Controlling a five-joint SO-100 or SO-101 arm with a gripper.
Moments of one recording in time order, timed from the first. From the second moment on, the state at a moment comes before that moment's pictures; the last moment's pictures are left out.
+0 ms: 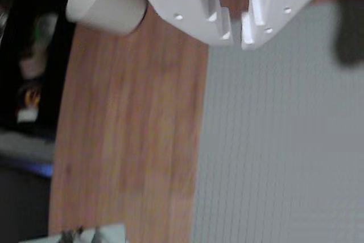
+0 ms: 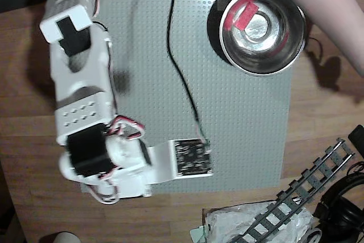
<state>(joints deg) -19.5 78.0 25.0 101.1 16.9</state>
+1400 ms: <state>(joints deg) -2.5 191.4 153.3 74.1 0.6</state>
